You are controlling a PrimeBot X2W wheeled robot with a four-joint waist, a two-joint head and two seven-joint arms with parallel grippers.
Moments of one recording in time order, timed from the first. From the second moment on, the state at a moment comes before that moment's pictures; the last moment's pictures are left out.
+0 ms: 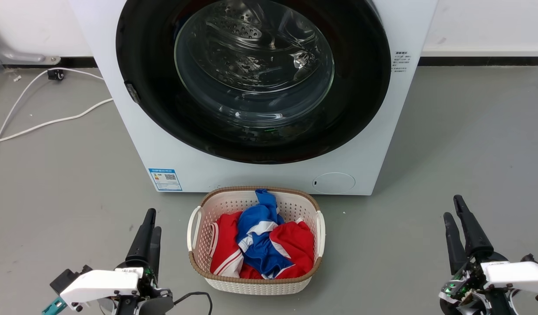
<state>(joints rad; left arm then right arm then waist) -0.07 0.05 0.04 0.25 -1.58 -0.13 0.05 -0.06 -0.05 -0.07 0.21 1.59 0.13 0.05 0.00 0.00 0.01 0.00</state>
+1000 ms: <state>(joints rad) -0.08 0.06 -0.05 0.13 -0.88 -0.12 -0.07 -0.04 -0.07 -0.05 0.10 0.92 0.13 -0.02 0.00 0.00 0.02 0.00</state>
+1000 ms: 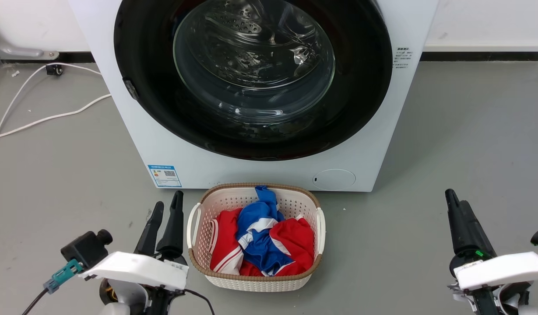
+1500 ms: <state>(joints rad) -0.08 0.12 -0.14 0.11 -0.61 -0.08 -0.11 -0.01 -0.06 -0.06 0.05 0.64 0.13 0.00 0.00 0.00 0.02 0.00</state>
